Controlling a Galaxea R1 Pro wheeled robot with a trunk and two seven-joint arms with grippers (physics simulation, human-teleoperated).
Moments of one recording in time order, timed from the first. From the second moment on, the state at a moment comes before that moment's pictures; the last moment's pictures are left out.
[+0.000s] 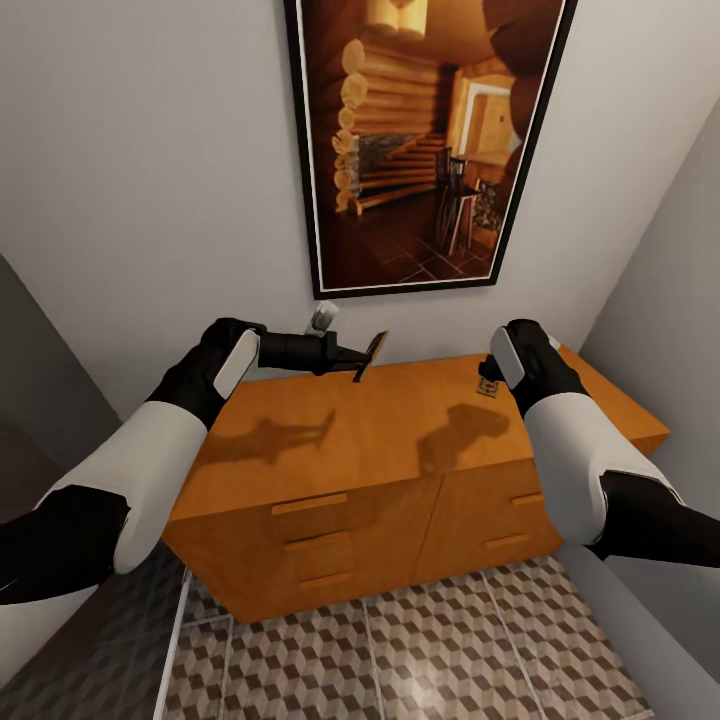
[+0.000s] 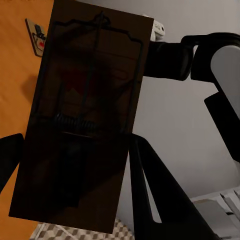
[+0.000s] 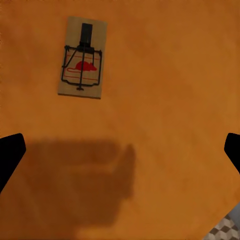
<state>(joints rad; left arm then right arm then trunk) -1.32 -0.02 -0.23 -0.68 0.43 1.03 -0.93 -1.36 0.04 -0.20 -0.56 -0.08 0.89 -0.56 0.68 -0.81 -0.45</state>
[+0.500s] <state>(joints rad) -1.32 -0.02 -0.23 -0.68 0.43 1.02 -0.93 -1.36 0.04 -0.20 -0.56 -0.20 0.89 -0.56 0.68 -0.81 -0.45</state>
